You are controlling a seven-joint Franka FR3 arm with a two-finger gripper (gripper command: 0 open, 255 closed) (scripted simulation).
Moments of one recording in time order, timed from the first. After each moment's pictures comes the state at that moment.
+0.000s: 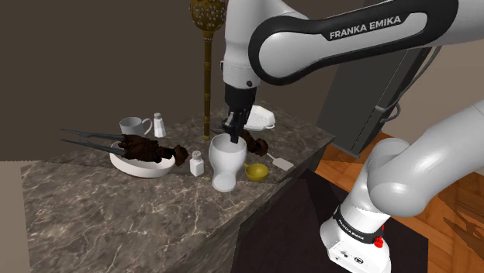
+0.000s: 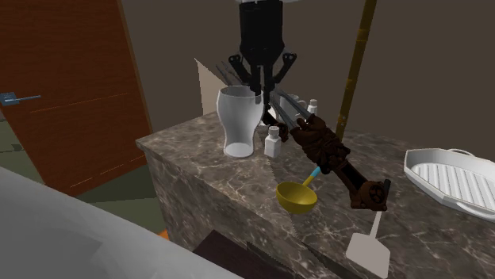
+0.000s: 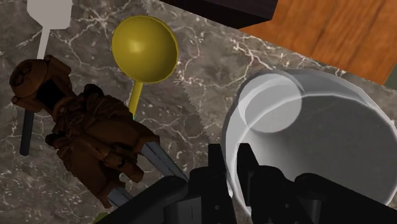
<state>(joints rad) 0.15 -0.45 0.31 -2.37 0.08 1.94 0.12</state>
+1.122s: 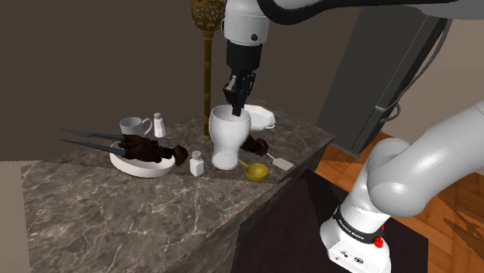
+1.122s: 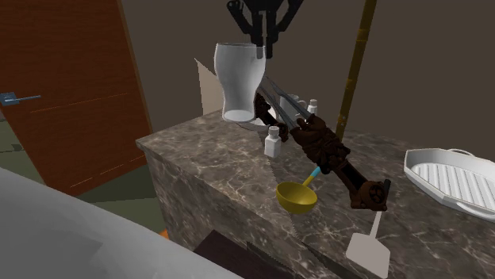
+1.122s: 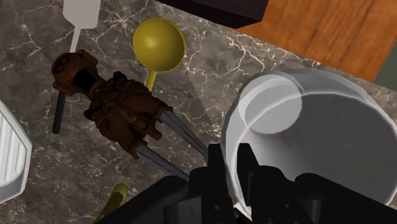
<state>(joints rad) 0.15 -0.45 0.29 -2.15 0.07 1.72 0.11</state>
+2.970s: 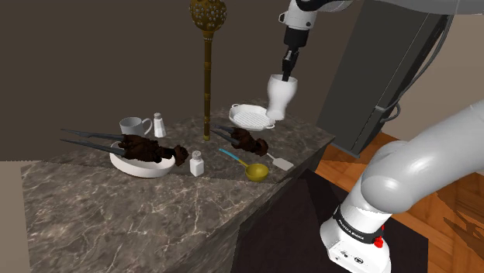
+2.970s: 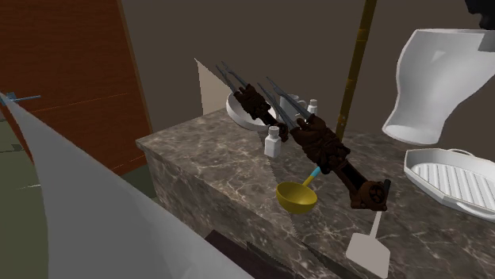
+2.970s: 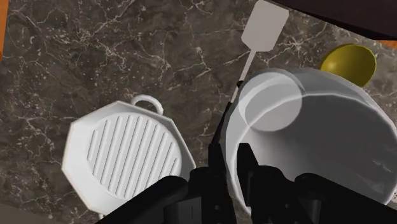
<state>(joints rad) -0.05 -0.42 -0.17 -2.09 -0.11 1.71 -0.47</state>
